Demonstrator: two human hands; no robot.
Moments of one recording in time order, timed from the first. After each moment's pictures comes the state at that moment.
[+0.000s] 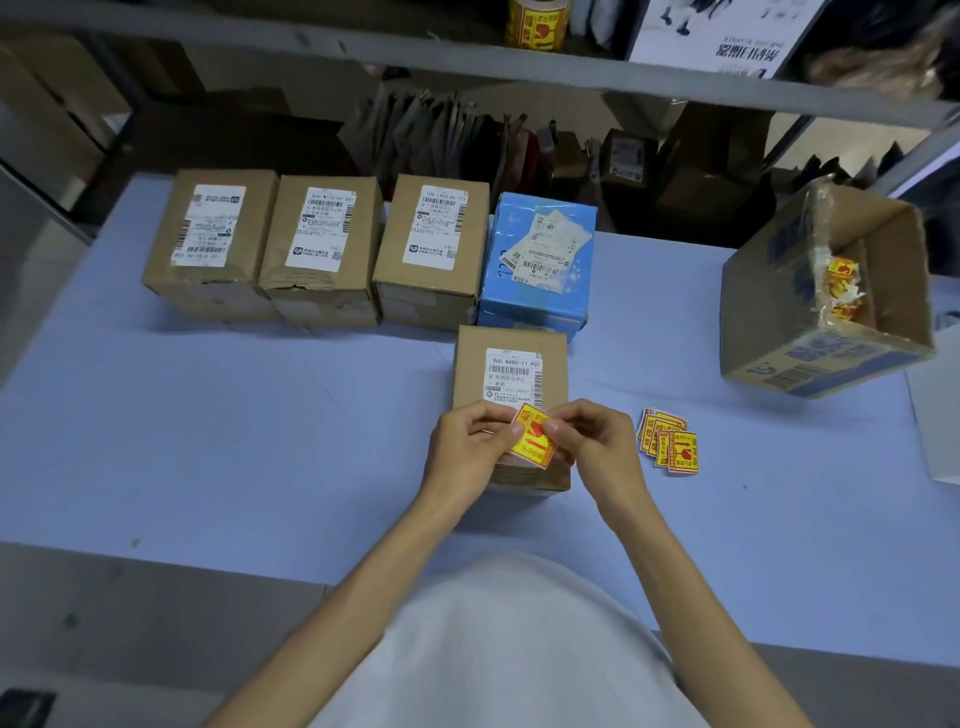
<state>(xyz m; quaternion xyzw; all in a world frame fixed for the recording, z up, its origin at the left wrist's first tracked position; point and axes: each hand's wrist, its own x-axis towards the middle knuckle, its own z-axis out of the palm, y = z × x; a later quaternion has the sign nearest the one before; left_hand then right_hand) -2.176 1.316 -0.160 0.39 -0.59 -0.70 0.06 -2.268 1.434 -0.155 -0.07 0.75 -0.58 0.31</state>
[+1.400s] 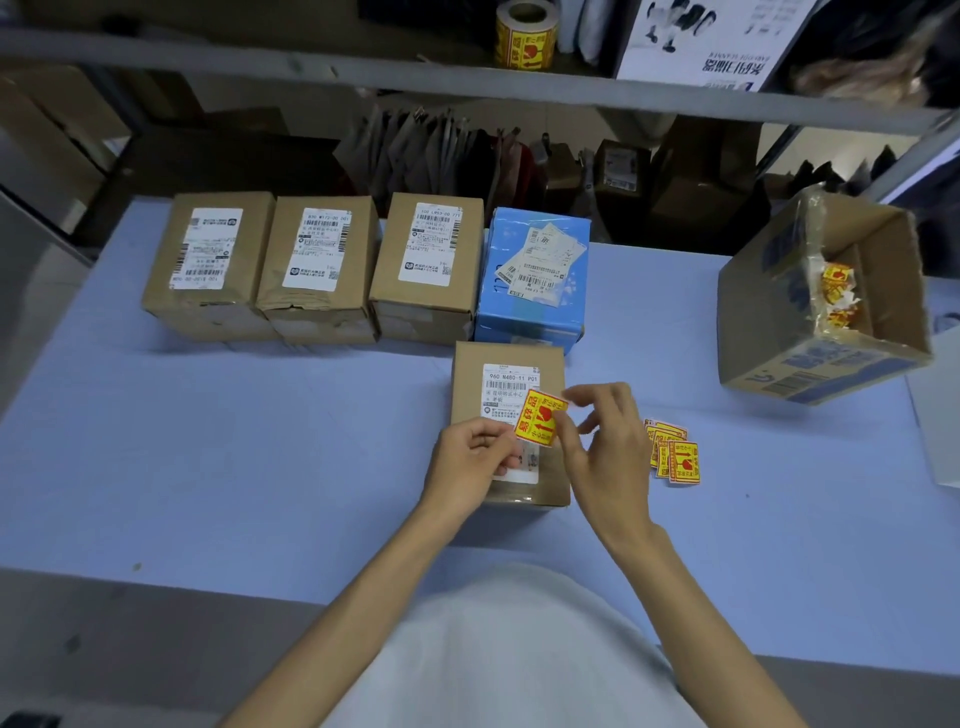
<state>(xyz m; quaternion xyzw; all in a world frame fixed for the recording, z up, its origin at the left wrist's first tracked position) -2.184 1.313 -0.160 0.39 -0.59 -0.70 0.04 -2.267 1.431 -0.151 -0.26 0.88 -0.40 -0.01</state>
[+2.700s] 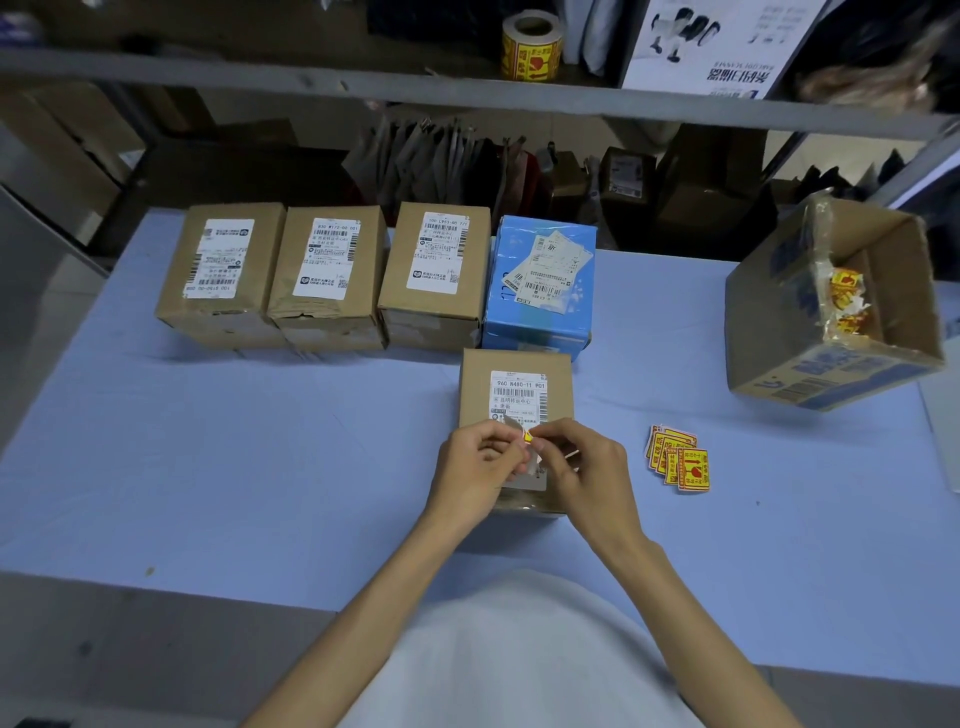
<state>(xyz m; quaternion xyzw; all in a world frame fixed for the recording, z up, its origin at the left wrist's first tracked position) -2.182 1.312 -0.165 0.36 -0.62 -0.69 0.06 -2.257 1.428 -0.162 -0.25 0.84 -0.46 0.17</state>
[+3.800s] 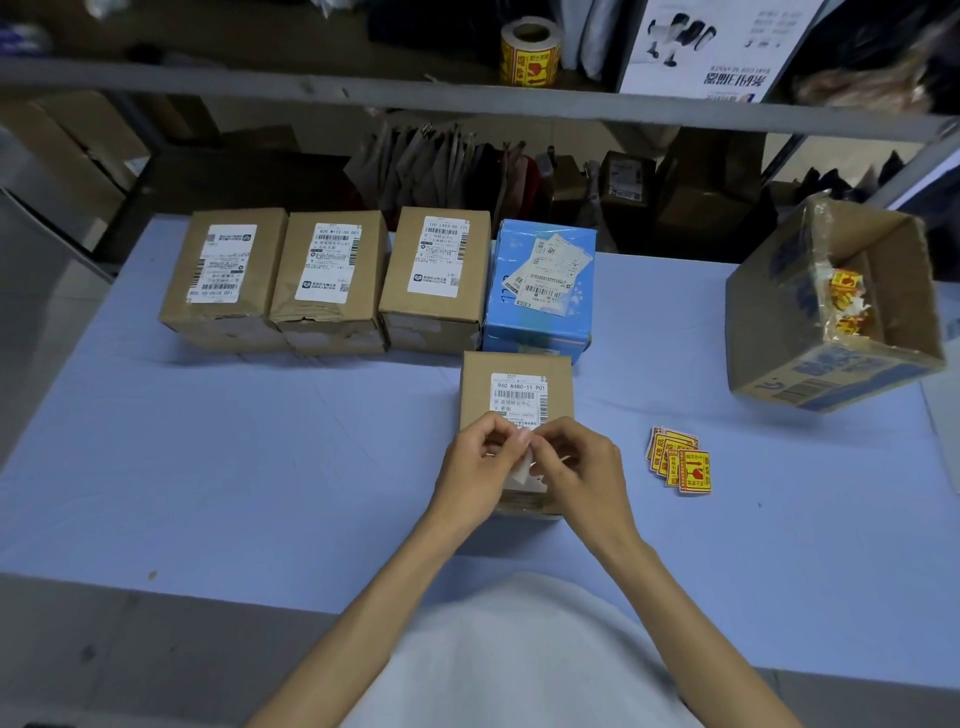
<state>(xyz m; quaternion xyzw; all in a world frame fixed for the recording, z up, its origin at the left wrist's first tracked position) -2.182 1.311 -0.164 0.31 -0.67 -0.67 0.08 -2.252 1.422 -0.149 -0.20 0.80 -0.52 0.22</state>
